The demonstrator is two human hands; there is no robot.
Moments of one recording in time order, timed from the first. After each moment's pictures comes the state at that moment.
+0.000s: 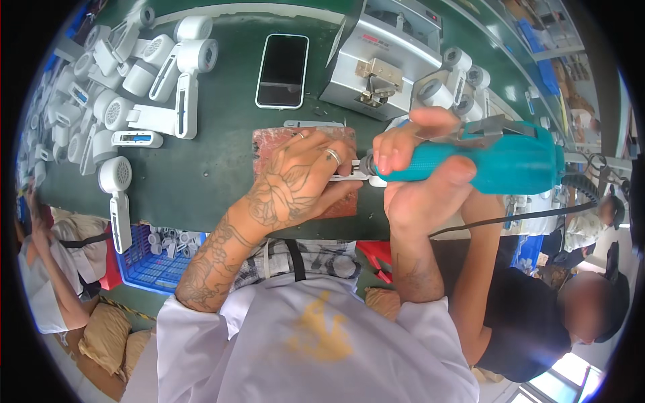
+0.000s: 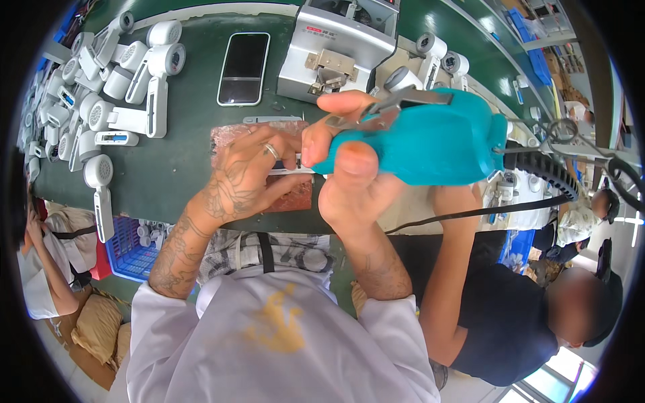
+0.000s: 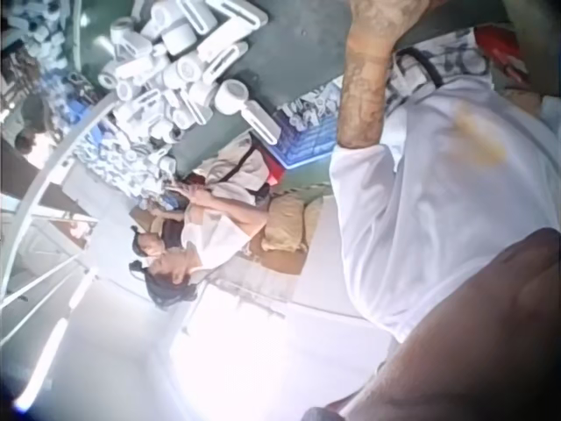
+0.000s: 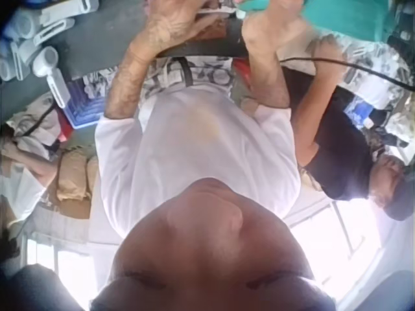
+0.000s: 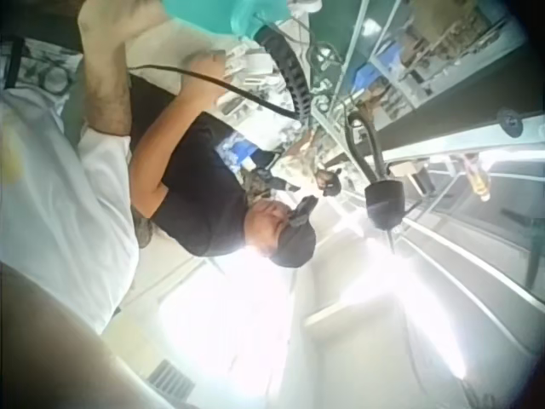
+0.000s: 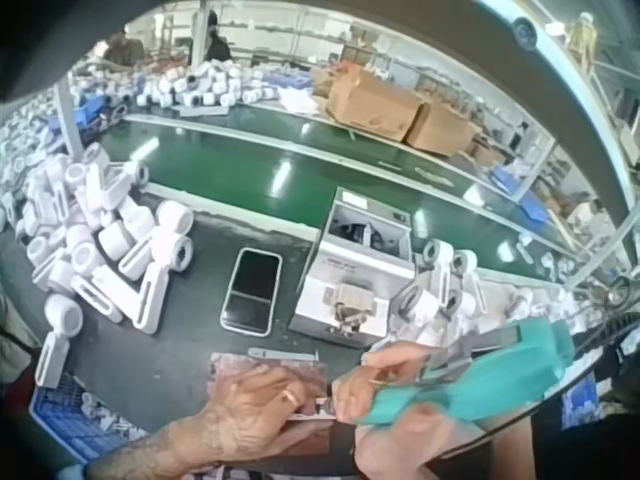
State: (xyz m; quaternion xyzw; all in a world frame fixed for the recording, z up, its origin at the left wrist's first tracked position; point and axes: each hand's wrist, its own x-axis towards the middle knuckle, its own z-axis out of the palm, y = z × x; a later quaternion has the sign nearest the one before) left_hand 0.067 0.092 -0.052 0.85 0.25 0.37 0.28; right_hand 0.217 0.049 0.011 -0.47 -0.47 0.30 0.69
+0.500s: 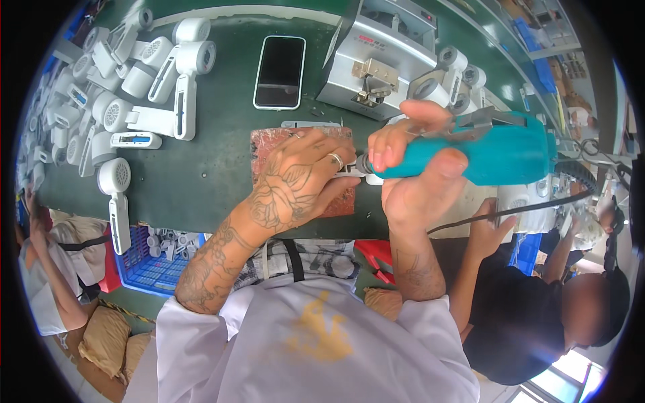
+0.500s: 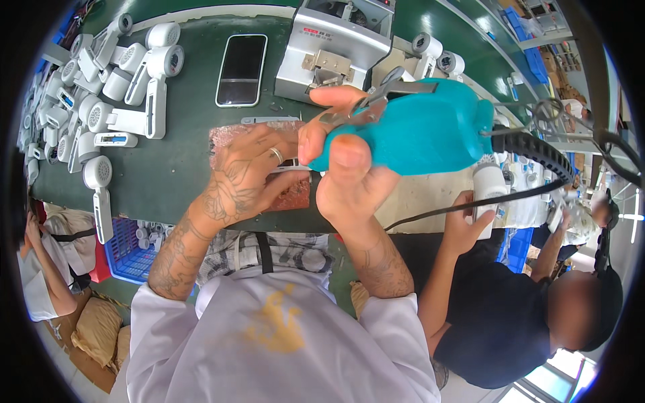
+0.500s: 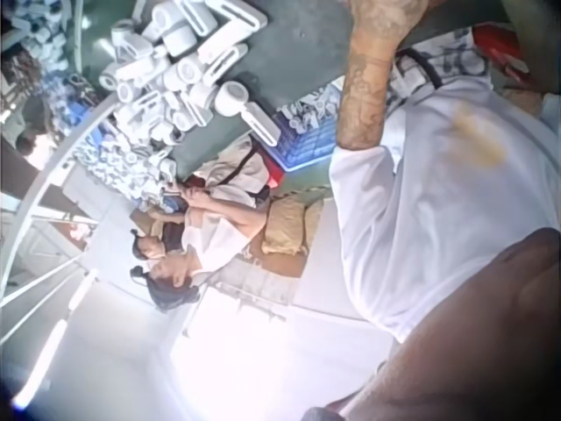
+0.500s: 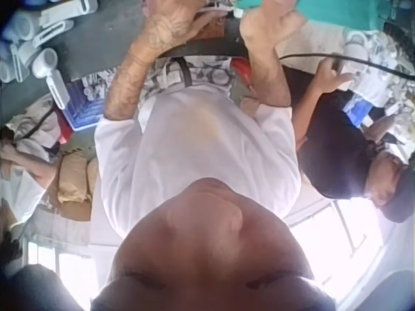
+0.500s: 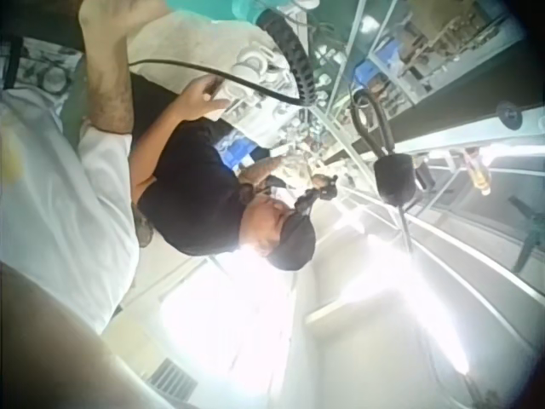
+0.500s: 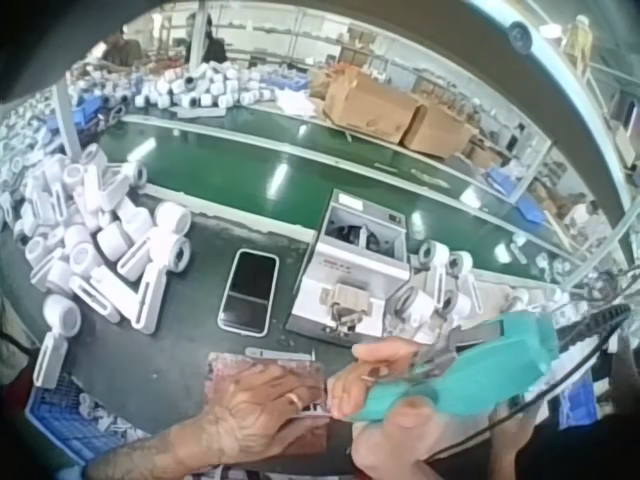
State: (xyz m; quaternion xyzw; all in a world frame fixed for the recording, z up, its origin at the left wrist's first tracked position) left_hand 0.069 0.091 -0.049 0.86 0.24 0.37 0.26; right_hand 0.219 0.051 0.011 -0.45 -0.48 0.33 0.67
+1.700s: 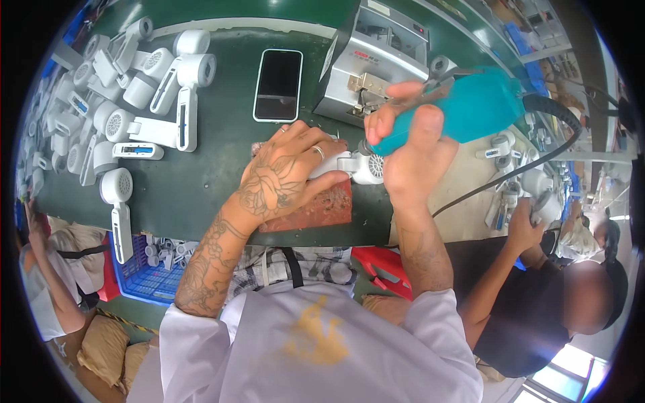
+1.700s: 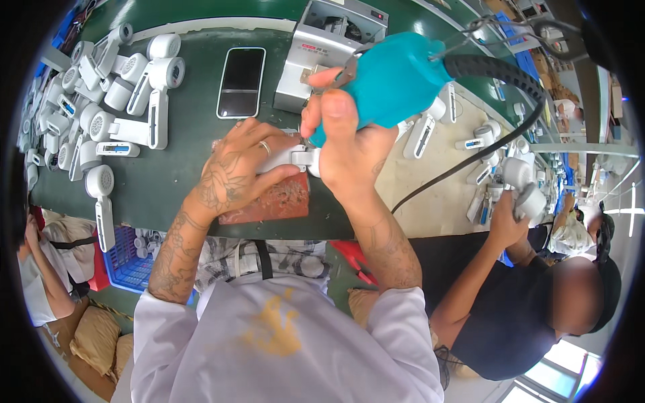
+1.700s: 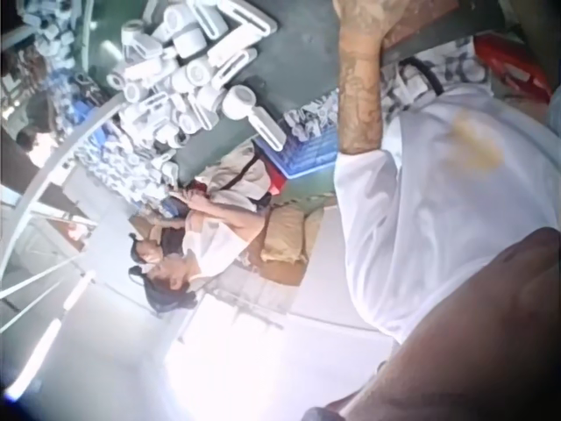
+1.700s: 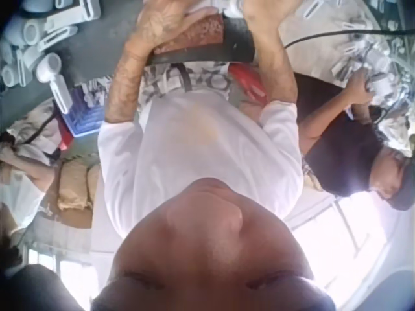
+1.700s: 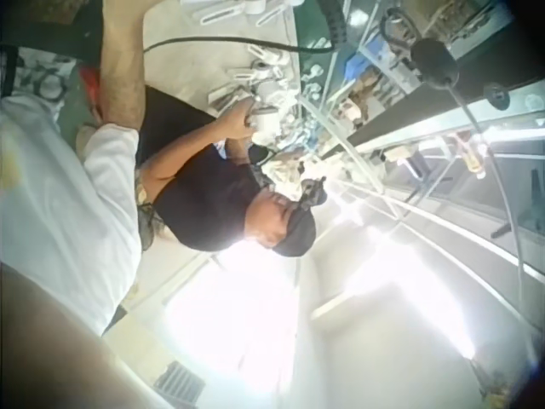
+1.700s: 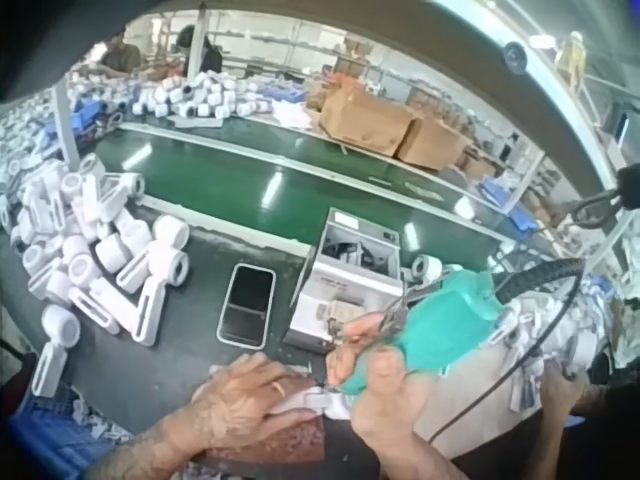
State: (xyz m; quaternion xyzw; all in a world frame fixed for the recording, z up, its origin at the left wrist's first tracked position) left_hand 0.057 0.113 -0.045 0.88 0.28 0.30 0.24; right_hand 0.230 0.084 0.016 -0.44 -0.51 0.31 0.68
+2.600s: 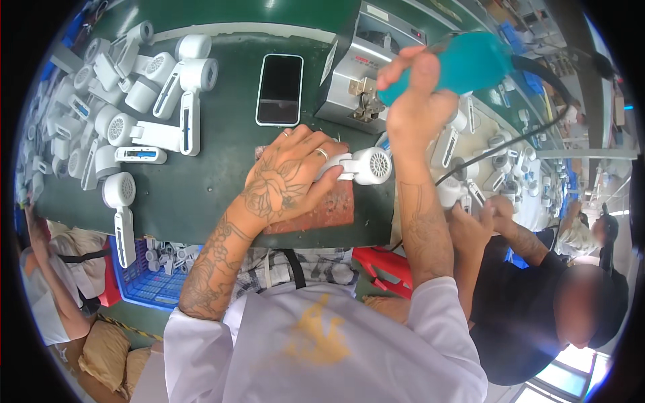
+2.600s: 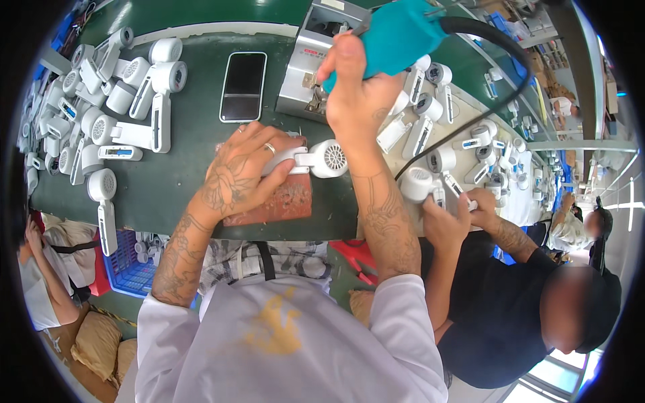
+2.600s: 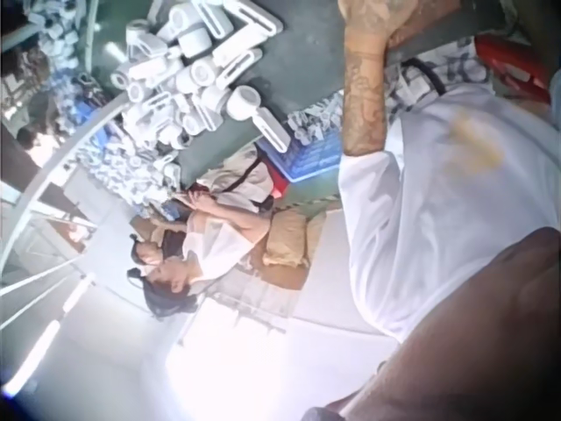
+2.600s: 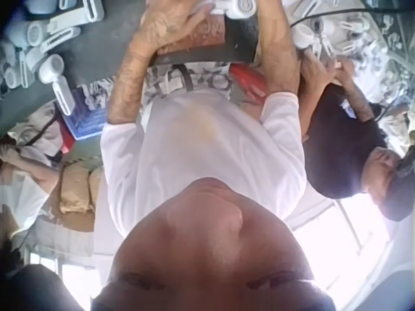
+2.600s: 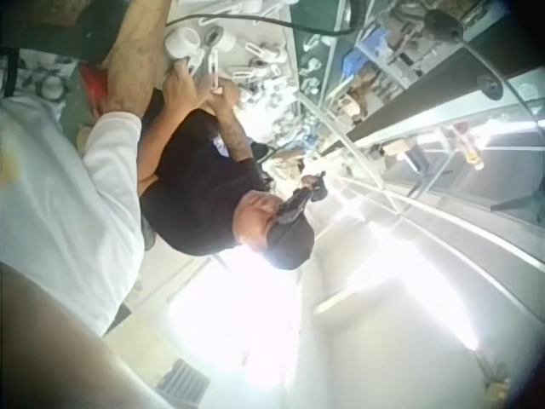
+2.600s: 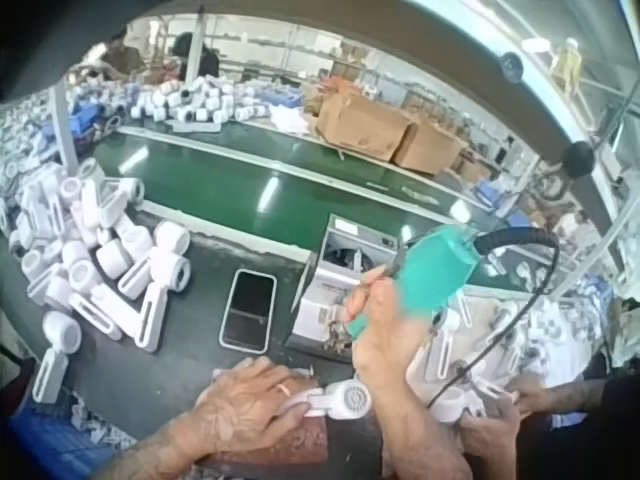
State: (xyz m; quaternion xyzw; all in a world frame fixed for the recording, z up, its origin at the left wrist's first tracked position) left_hand 0.055 0.111 -0.042 0.88 0.28 0.30 0.25; right_hand 0.249 0.143 0.015 -0.47 -0.58 0.11 0.66
